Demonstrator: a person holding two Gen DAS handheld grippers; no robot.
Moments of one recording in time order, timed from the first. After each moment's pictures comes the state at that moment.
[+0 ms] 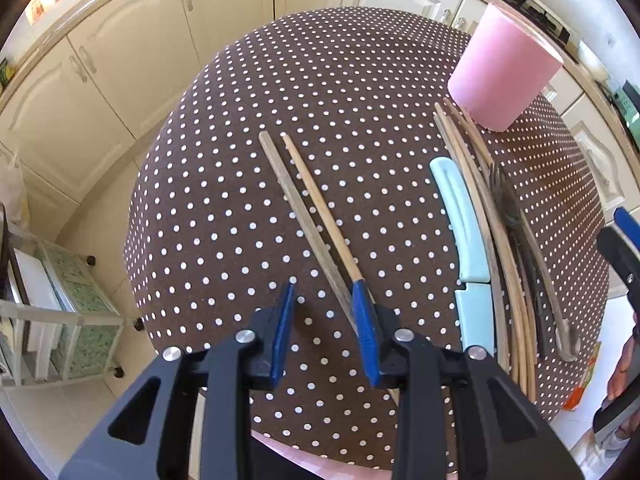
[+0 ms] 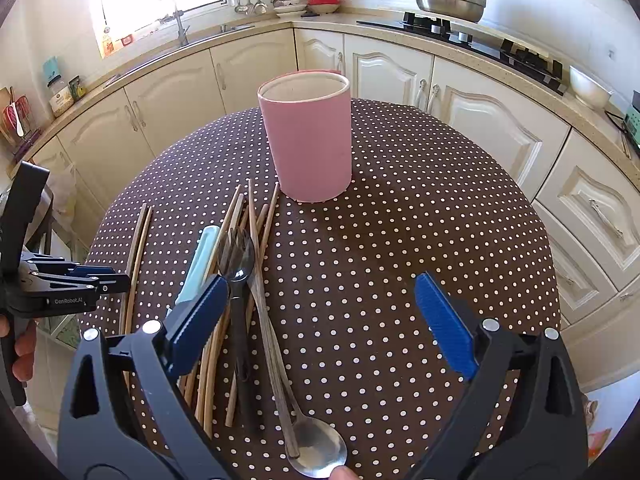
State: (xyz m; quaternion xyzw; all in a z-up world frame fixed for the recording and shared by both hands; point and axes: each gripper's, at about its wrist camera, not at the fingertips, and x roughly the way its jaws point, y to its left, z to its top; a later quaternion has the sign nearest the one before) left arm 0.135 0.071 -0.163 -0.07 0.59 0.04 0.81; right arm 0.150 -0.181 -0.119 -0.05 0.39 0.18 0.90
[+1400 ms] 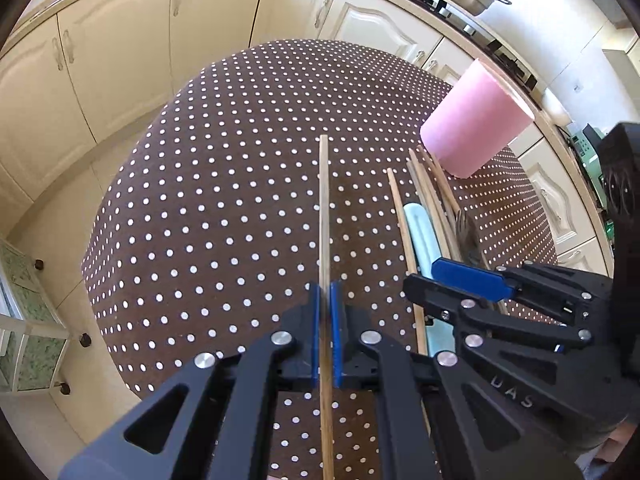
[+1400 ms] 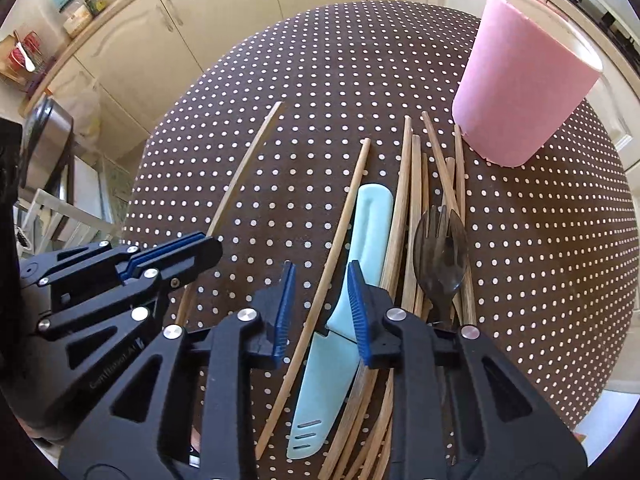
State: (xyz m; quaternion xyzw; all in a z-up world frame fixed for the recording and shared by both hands) left arm 0.151 0.091 -0.161 -0.17 0.52 -0.04 0.84; right arm 0.185 -0.023 -0.165 -0.12 0.56 0.23 0.79
